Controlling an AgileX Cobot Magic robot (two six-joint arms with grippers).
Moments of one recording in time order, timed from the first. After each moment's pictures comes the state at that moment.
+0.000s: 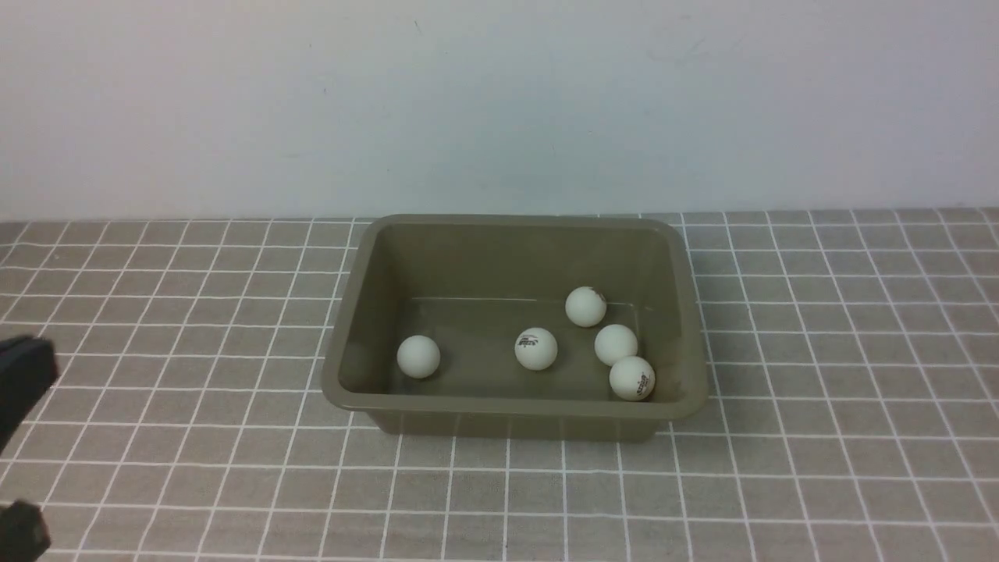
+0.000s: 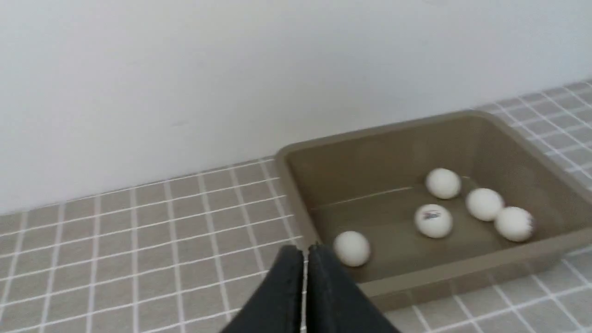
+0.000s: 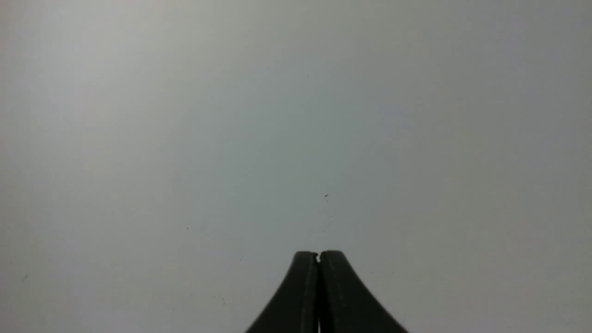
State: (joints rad) right arm 0.29 -0.01 -0.44 -0.18 0.22 0.33; left arm -0.27 0.36 -0.48 0.03 0.43 -0.05
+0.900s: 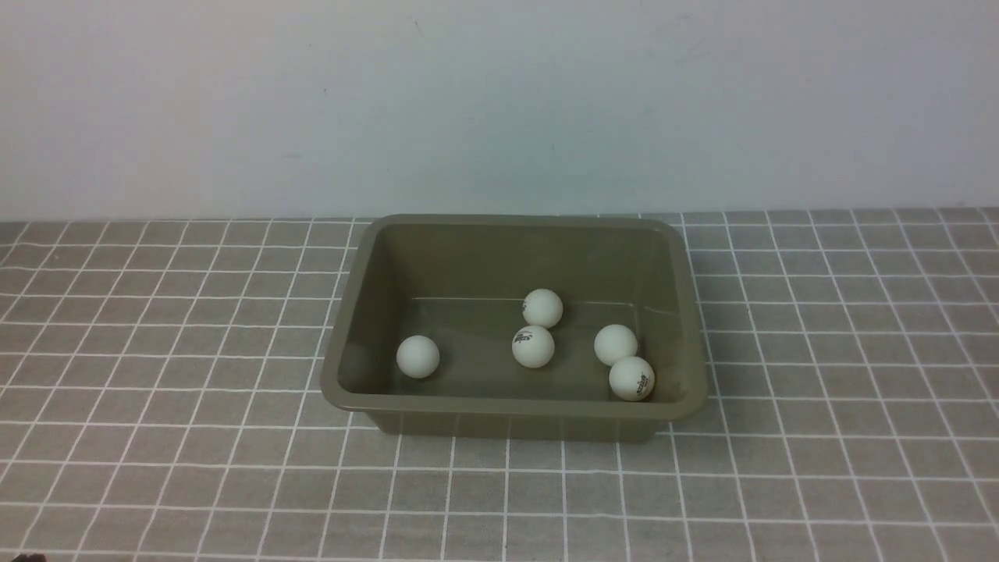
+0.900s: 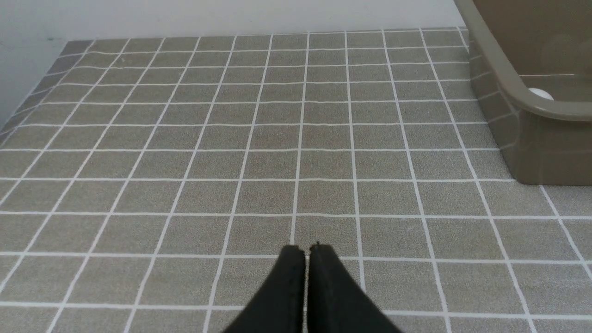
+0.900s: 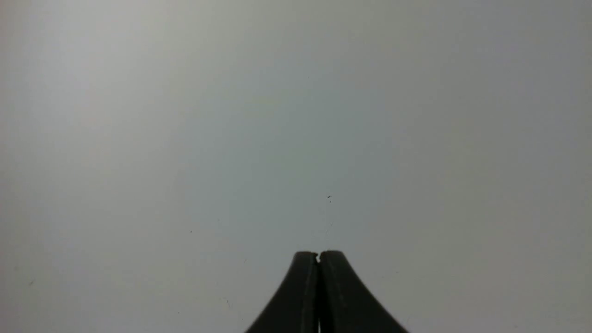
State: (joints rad) right arm 0.29 -0.01 -0.44 -0.18 0.22 0.35; left arm -0.02 -0.01 0.03 0.05 0.37 -0.08
